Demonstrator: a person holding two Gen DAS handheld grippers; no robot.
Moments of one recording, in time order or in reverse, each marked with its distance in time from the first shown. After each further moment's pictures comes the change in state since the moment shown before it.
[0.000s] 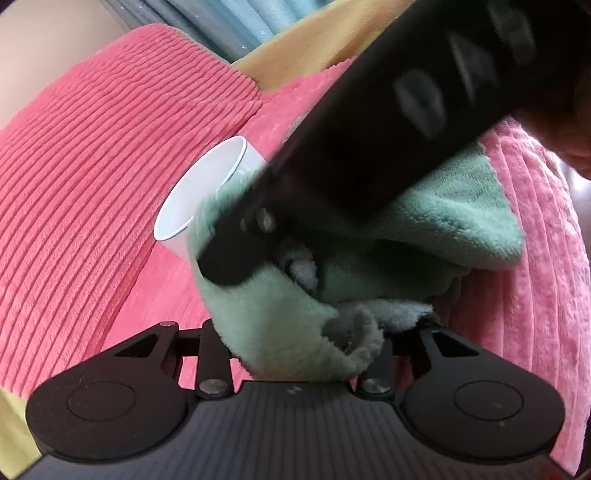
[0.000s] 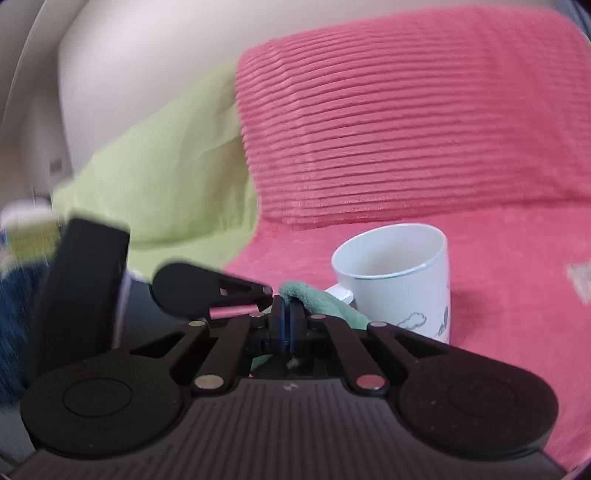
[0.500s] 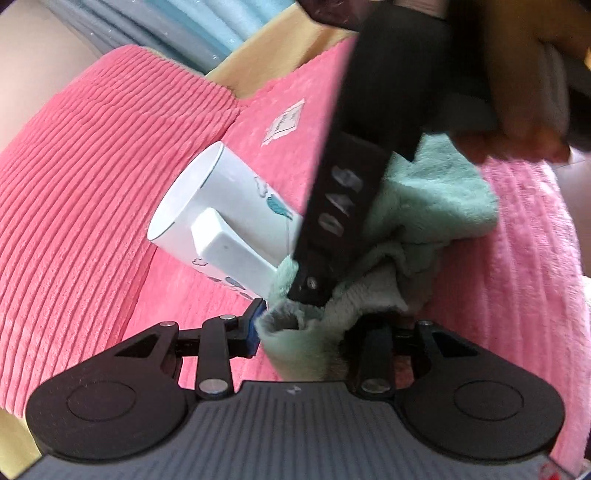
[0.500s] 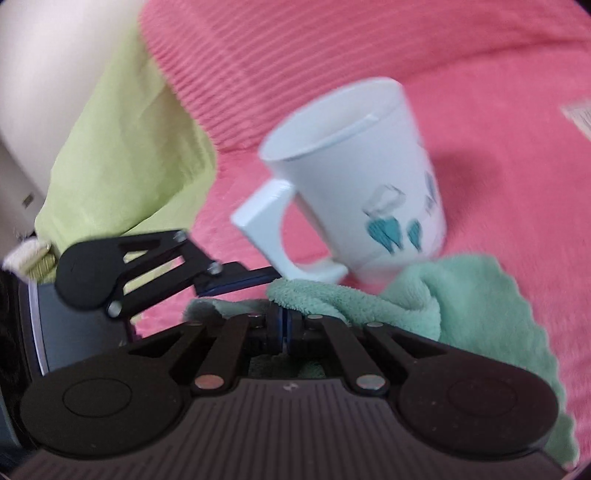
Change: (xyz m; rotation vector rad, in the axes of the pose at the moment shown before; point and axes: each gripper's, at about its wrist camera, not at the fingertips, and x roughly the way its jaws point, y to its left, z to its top) left arm -0.025 -0.011 -0.011 0.126 -0.013 -0.021; right arm 0.036 -0.056 -0.020 0.424 0.275 0.014
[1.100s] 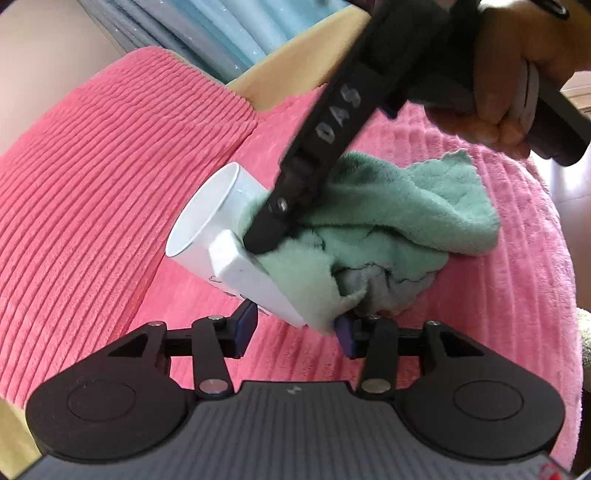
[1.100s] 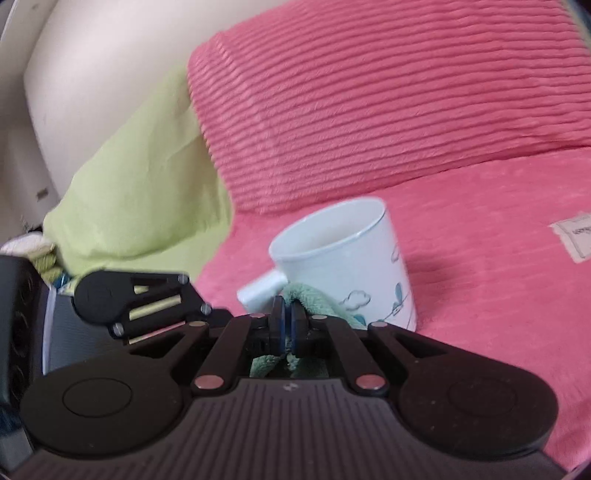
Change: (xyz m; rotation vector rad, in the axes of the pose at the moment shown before) left arm -0.018 0.021 0.000 -0.099 -0.042 0.014; right arm -0.024 0.002 0.006 -0.244 -0.212 0.039
